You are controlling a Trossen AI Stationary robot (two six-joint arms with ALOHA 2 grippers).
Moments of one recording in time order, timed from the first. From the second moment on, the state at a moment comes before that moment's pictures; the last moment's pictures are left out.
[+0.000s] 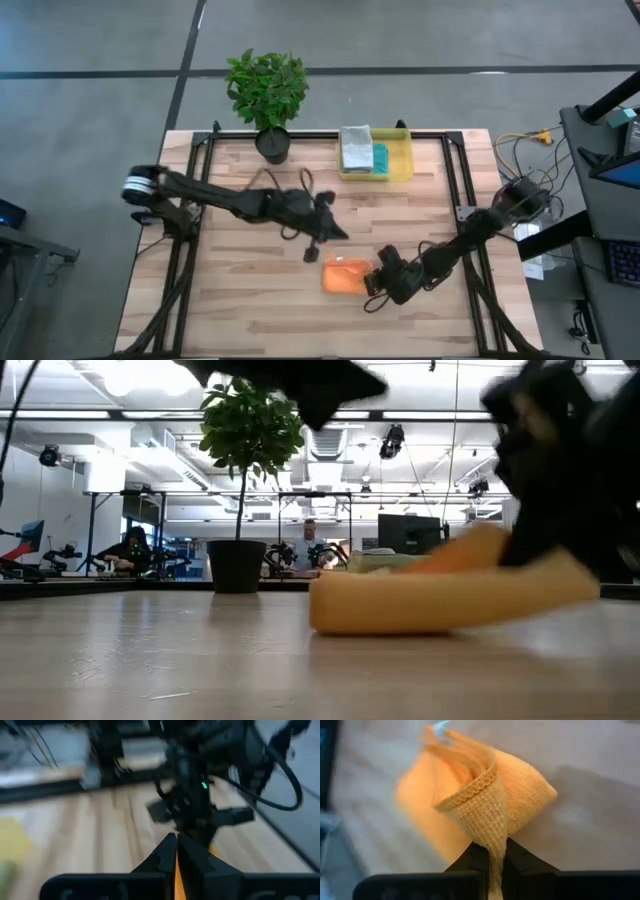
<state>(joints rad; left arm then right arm) -0.08 1.62 1.12 0.15 0.15 0.07 0.62 1.68 0.73 -0.02 0.44 1.71</state>
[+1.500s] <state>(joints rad) 0.00 1.27 1.10 -0.06 -0.14 -0.02 -0.67 1.85 1.76 -1.05 0.79 -0.61</state>
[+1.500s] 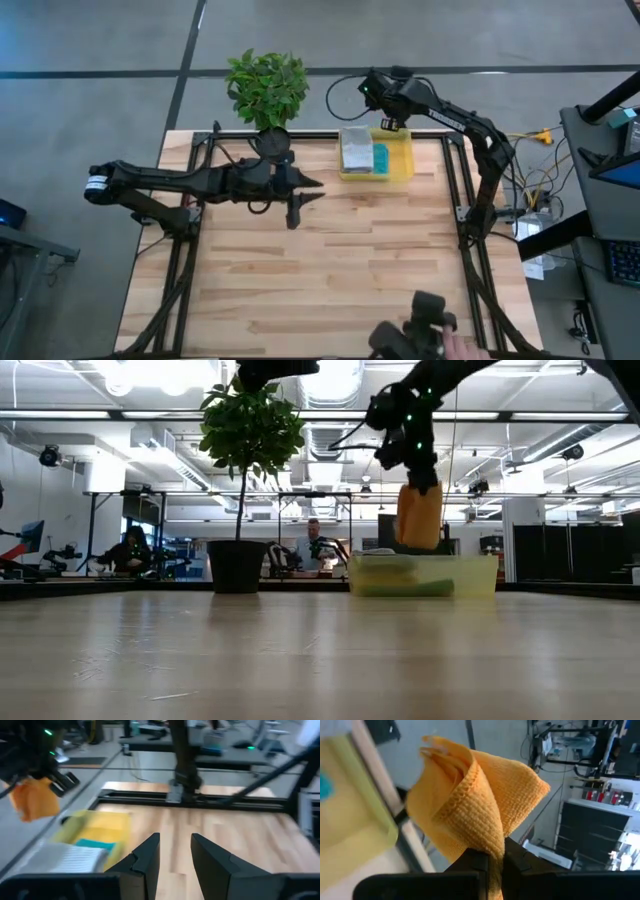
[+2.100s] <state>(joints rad) 0.03 1.28 1.10 -0.02 -0.25 -0.02 -0.66 1.74 1.34 -0.72 0.70 -0.66</state>
